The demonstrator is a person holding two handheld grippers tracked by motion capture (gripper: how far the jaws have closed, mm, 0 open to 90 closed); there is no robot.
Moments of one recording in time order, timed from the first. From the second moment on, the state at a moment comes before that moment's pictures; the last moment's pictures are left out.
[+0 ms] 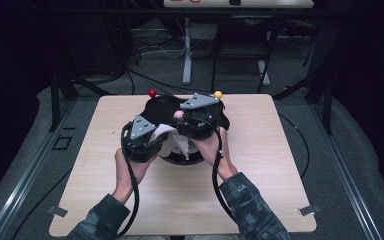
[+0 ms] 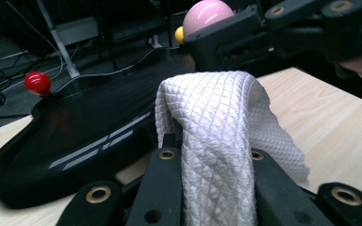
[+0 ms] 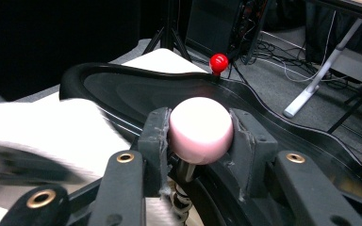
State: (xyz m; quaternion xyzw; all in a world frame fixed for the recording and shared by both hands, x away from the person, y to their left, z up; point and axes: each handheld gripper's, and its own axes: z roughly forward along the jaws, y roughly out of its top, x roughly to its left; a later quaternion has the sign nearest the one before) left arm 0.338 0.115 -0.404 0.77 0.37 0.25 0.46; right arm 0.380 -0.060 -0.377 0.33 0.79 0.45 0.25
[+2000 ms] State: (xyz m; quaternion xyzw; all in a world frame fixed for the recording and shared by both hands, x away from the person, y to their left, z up) left arm 0.324 0.152 -0.404 0.74 0.39 0.27 0.48; right arm 0.382 -0.060 -0.377 0.32 0.80 0.45 0.25
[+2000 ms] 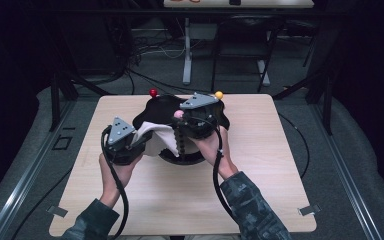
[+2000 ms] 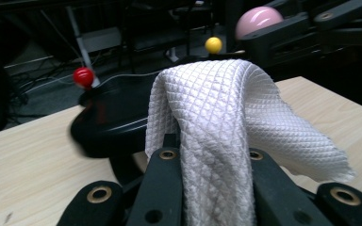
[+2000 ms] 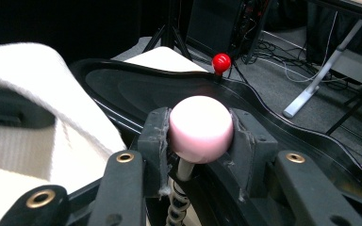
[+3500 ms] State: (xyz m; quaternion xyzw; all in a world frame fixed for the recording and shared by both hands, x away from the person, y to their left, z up) left arm 0.309 0.173 -0.463 0.77 0.39 0.21 0.45; right arm 0.363 -0.093 -0.379 0.32 0.79 0.46 0.25
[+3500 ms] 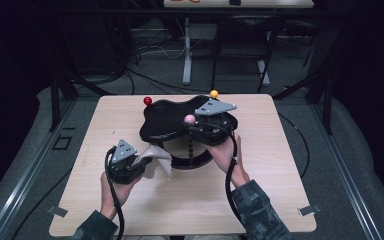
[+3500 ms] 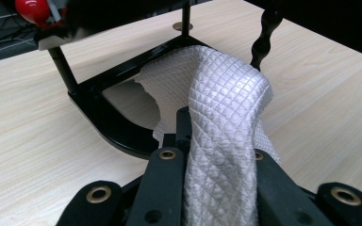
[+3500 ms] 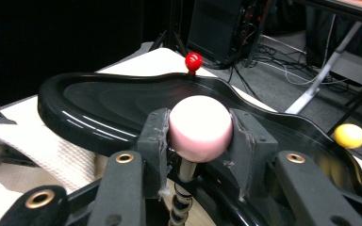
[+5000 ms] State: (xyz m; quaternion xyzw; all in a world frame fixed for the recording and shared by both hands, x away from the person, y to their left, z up) left arm 0.316 0.159 -0.404 0.76 0.37 0.25 0.46; right arm 0.373 -0.106 -0.397 0.36 0.76 0.46 0.30
